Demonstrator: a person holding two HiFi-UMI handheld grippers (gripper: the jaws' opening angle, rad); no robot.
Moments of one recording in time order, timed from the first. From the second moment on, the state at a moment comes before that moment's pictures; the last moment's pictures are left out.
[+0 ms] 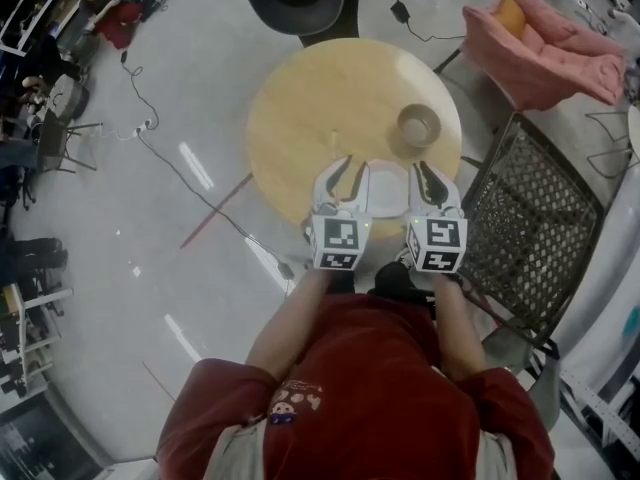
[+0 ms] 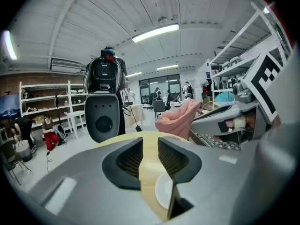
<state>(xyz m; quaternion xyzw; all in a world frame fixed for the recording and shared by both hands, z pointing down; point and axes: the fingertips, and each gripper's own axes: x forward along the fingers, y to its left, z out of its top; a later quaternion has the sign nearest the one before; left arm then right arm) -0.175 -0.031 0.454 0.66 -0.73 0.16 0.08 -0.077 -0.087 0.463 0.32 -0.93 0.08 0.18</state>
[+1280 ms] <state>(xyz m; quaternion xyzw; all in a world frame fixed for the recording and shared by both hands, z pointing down) -0.160 -0.006 0.634 0.64 -0.65 0.29 0.30 -0.050 -0.068 0.640 0.28 -0.85 0.22 0.40</state>
